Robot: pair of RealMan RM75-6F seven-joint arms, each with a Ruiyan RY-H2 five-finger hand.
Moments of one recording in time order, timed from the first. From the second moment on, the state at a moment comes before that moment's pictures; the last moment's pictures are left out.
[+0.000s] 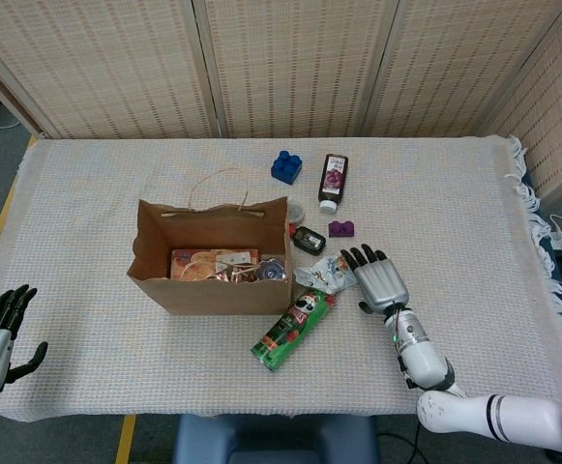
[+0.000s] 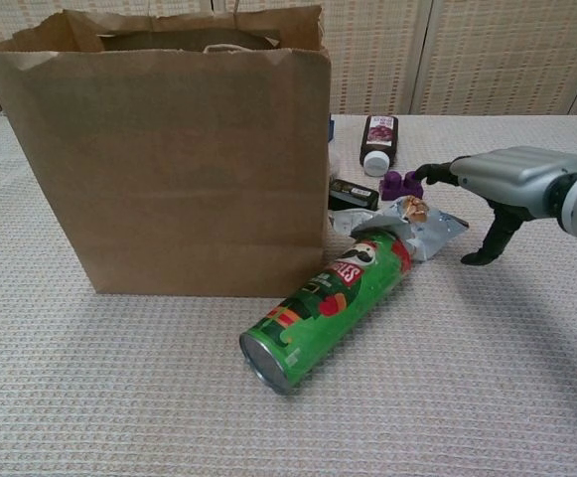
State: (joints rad) left arm -0.09 -1.12 -0.04 -1.58 1.50 1.48 -0.03; right arm 0.75 -1.48 0.11 -1.62 -0.78 1.04 -0.75
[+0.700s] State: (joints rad) left arm -0.09 -1.12 -0.03 -1.57 1.51 1.48 -0.06; right arm 0.83 -1.75 0.17 -1.32 -0.73 1.03 -0.75
